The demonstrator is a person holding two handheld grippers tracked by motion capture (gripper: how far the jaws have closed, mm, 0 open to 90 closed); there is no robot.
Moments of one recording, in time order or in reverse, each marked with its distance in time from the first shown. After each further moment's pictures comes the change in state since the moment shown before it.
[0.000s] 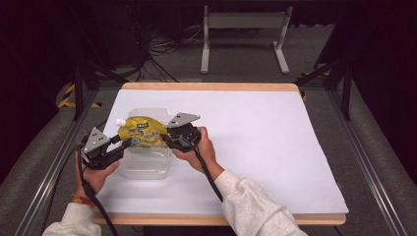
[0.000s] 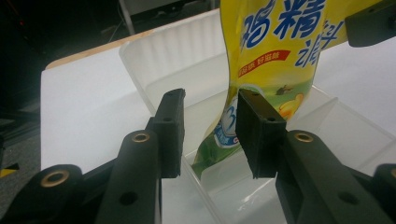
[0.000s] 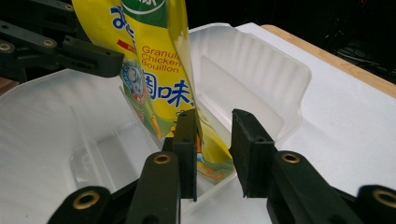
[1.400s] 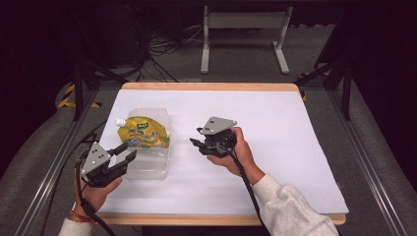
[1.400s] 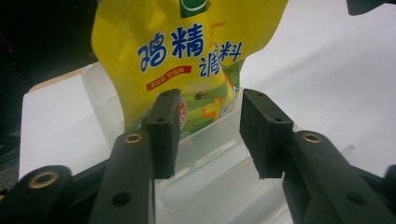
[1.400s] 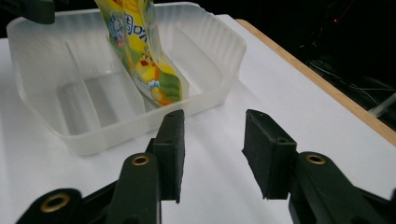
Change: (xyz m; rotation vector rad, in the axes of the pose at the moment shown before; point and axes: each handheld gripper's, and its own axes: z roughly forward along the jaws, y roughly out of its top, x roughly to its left) left arm -0.045 0.000 -0.031 -0.065 -0.045 0.060; right arm -0.030 -0.027 -0.085 0.028 -0.052 -0.155
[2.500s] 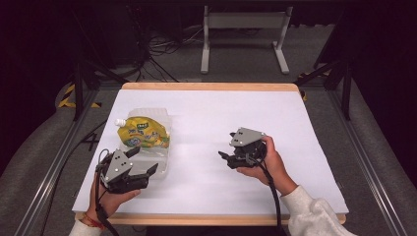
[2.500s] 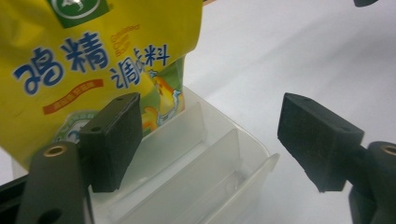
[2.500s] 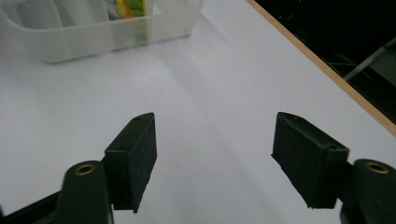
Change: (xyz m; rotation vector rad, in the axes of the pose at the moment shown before) left arm -0.042 0.007 0.016 0.039 -0.066 0.092; right arm -0.020 -0.054 -0.052 0.112 -0.079 -0.056
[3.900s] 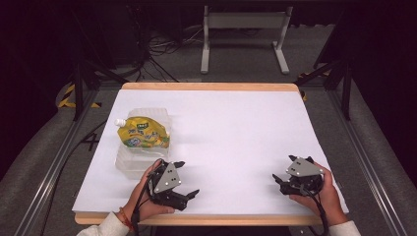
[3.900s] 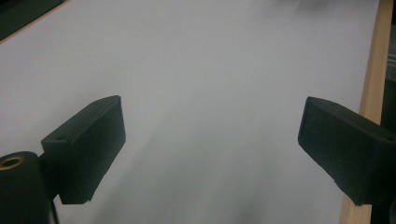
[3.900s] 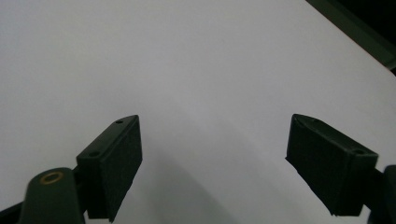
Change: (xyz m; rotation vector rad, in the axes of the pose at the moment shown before) left arm -0.080 0.009 0.064 0.068 -0.327 0.178; right arm -0.016 -0.149 -0.078 0.132 -0.246 0.091
